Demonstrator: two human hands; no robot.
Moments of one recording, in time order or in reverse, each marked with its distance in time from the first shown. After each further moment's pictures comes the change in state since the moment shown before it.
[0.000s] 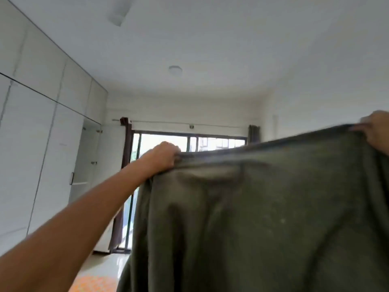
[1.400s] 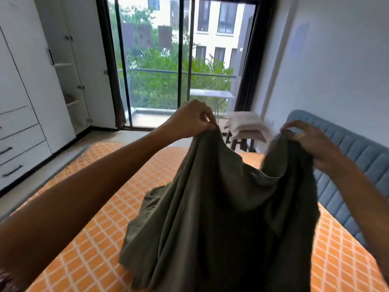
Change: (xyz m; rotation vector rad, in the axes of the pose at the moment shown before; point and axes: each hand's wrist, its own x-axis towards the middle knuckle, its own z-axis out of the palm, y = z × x) left_hand -0.184 0.172 0.085 -0.706 -0.386 -0.119; right_hand -0.300 -0.272 -0.005 1.087 -0.621 0.741
